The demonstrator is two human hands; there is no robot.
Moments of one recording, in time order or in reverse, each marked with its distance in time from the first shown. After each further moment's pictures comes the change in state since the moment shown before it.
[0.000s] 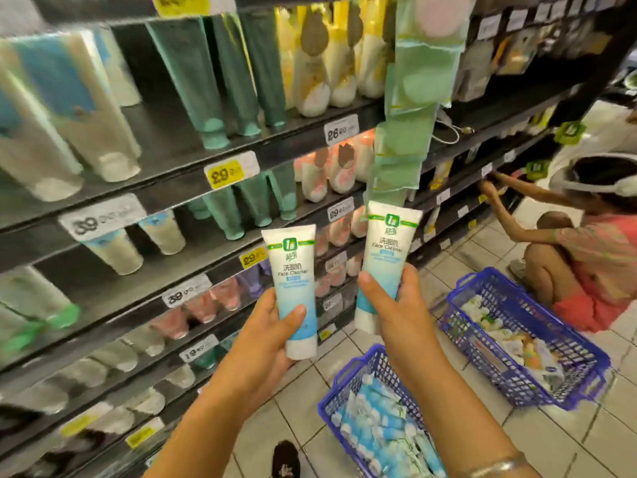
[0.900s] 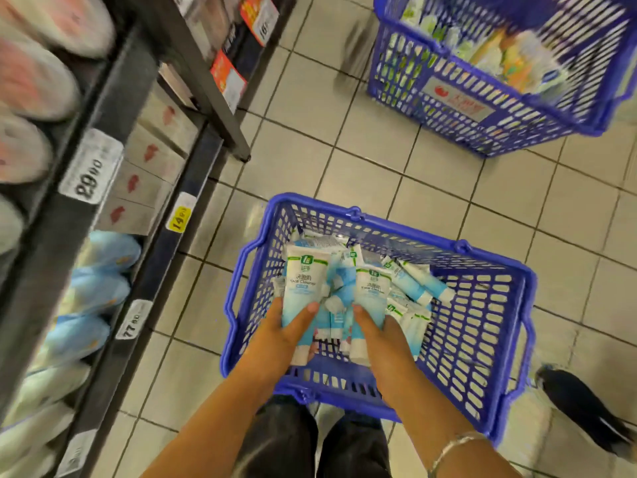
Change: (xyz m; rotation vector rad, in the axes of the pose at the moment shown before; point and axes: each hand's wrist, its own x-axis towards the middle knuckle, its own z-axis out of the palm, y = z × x) left_hand 0.227 -0.495 -0.090 0.587 -0.100 -0.855; right_hand 0.027 0.519 -0.202 -0.079 0.725 1.073
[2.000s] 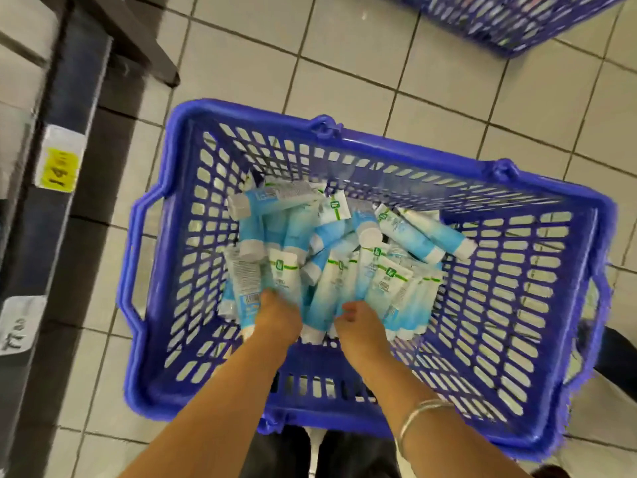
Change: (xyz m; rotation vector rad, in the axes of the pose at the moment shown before) left_hand 0.125 -0.108 0.045 0.577 0.153 -0.346; right_hand 0.113 0.107 0.018 -0.444 -0.056 0.092
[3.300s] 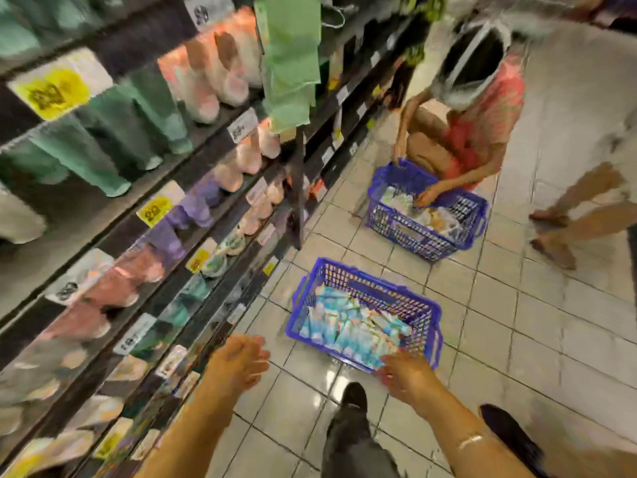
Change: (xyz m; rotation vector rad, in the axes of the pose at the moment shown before) left_hand -0.571 -0.163 -0.225 -0.794 0.089 0.472; right_hand -0.542 0.011 -0.148 0.337 -0.048 -0.201
